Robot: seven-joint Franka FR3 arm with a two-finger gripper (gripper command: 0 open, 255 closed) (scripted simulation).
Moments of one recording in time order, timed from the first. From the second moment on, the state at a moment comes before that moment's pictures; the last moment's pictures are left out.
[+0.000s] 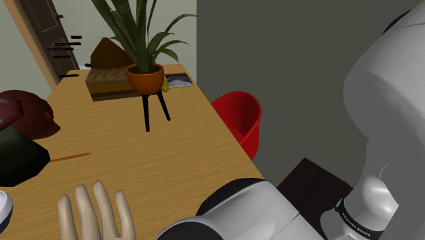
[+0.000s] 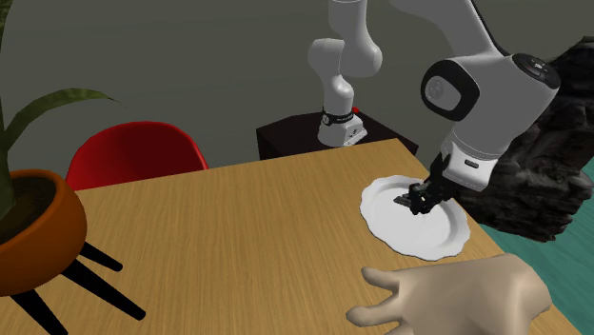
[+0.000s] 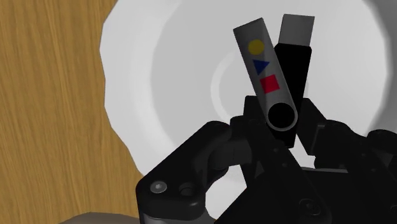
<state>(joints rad) 0.57 0.21 0.71 -2.12 -0.27 2.16 0.19</state>
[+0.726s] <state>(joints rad) 0.56 0.20 0.71 -2.11 -0.26 2.15 0.18</state>
